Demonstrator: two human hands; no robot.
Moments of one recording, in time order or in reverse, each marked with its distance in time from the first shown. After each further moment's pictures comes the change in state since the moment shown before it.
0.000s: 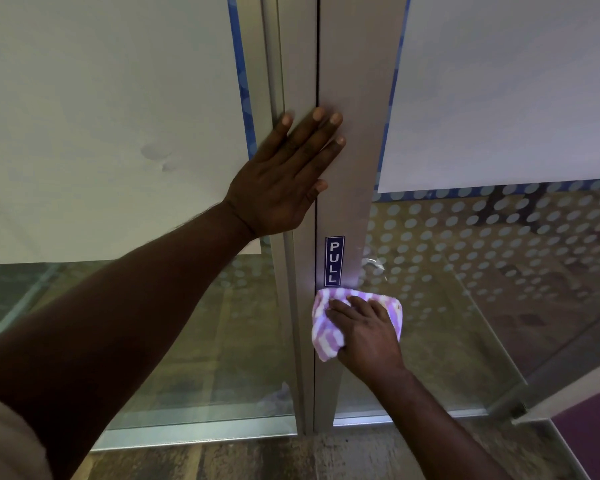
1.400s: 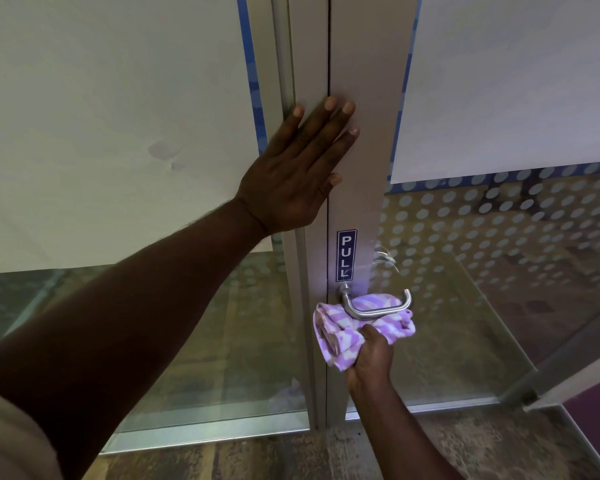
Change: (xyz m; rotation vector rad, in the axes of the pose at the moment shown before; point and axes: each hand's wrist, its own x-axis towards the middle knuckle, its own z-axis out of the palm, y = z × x) left_hand -0.002 -0.001 0.005 -0.027 0.020 0.010; right_hand 0.001 -0.057 0.050 2.211 0.564 1.262
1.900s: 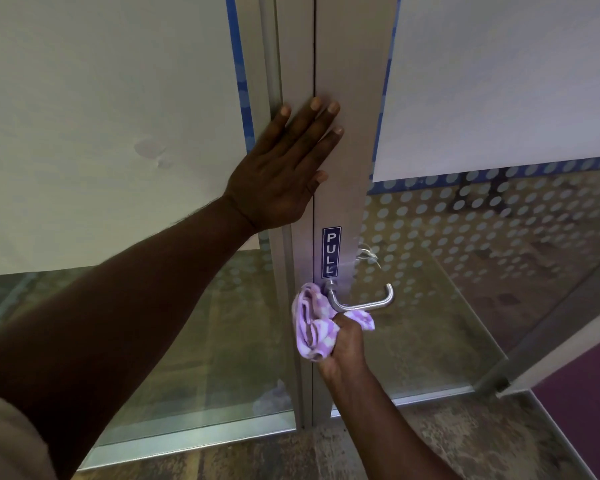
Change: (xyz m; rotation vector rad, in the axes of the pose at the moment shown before) left_hand -0.001 -0.001 0.002 -0.009 0.044 0.002; right_hand -0.022 0.004 0.036 -0.070 -0.045 0.193
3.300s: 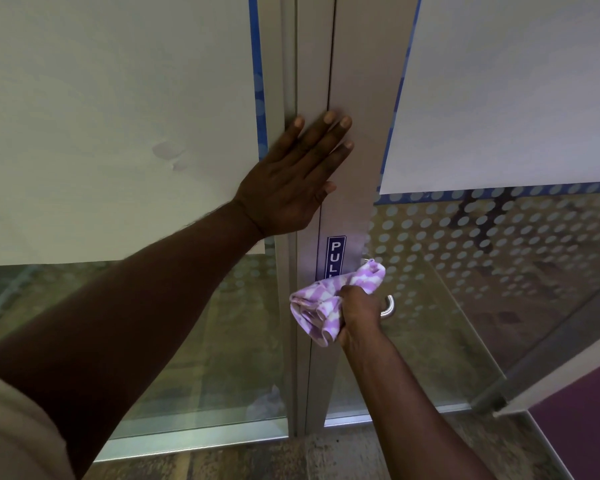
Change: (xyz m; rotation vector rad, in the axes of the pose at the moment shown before) left_hand 0.001 0.000 -0.004 0.016 -0.053 0.001; right_hand -0.014 -0.050 0.051 -0.588 0.279 -0.379
